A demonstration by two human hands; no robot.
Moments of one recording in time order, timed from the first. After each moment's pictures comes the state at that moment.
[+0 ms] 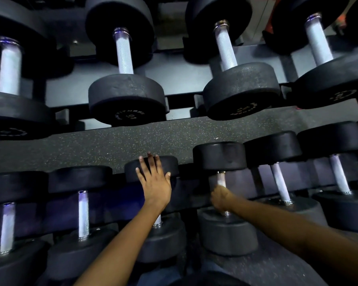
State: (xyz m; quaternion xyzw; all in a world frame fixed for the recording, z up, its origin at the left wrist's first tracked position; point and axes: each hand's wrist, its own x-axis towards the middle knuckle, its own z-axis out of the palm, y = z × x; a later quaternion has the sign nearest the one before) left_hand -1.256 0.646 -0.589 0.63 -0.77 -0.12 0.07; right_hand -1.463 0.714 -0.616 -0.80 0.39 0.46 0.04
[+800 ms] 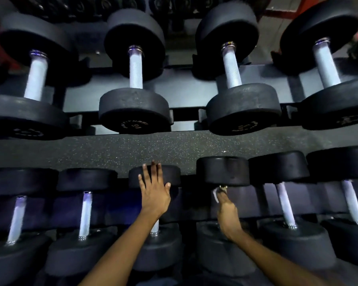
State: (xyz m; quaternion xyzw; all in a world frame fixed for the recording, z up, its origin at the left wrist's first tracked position) left_hand -1.253 0.647 -0.572 0.63 -0.76 -0.15 0.01; right_hand -1.464 0.747 -0.607 -0.54 0.77 -0.18 0.29
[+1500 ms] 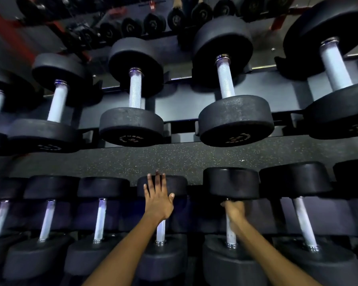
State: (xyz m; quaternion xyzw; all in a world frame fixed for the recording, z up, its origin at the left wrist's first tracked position) left_hand -1.265 0.641 -0.553 0.66 -0.72 -0.16 -0.14; right_hand -1.481 0.690 -0.621 -0.07 0.75 -0.44 0.50
